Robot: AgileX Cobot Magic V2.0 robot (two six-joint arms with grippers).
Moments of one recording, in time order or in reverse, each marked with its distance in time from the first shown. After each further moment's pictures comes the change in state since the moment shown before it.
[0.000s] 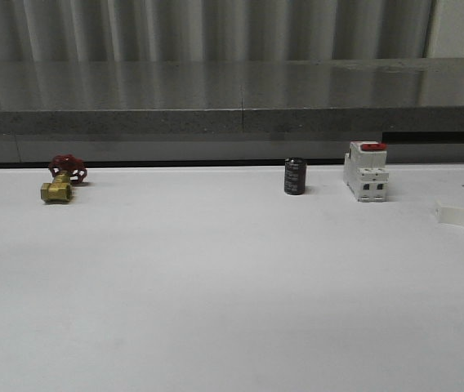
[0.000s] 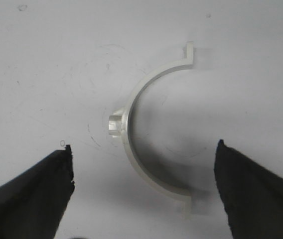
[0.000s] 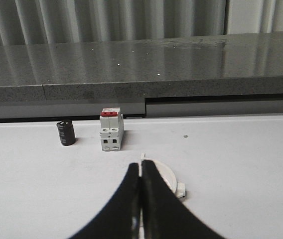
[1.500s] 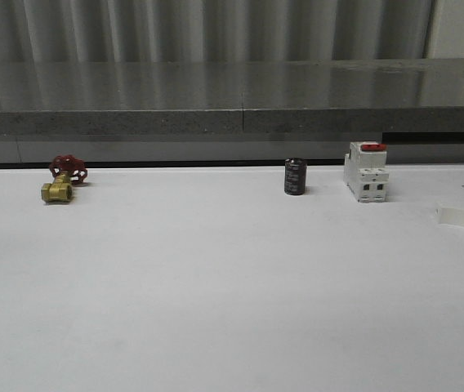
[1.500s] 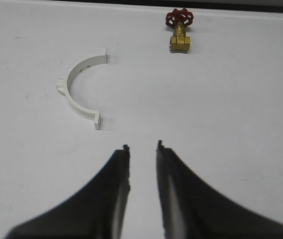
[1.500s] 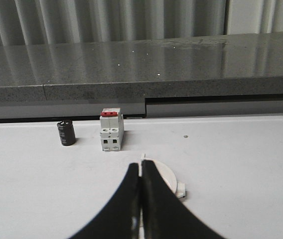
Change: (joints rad) left arm -0.253 -1.161 0.650 0.048 0.006 -0.279; right arm 0.000 0.000 0.000 0.000 0.000 0.000
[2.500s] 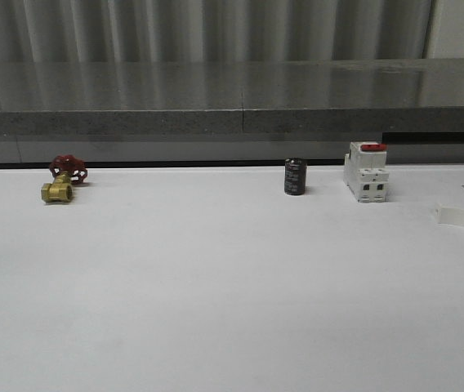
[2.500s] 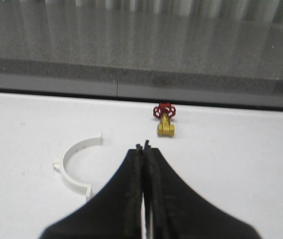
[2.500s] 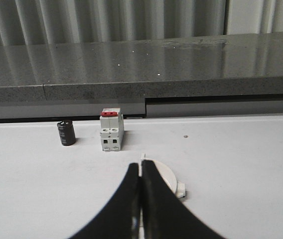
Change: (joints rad) left arm 0.000 -0.307 0.159 -0.034 -0.222 0.000; right arm 0.000 0.000 0.000 0.000 0.000 0.000
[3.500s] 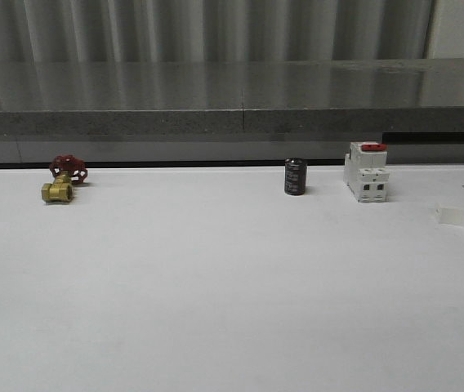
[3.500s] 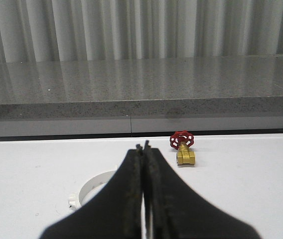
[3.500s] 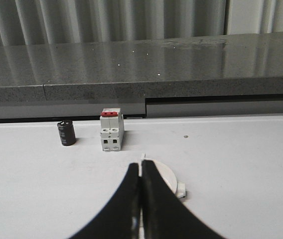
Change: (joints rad) left arm 0.000 -0.250 0.388 0.117 -0.427 0.000; right arm 0.000 0.000 0.000 0.000 0.000 0.000
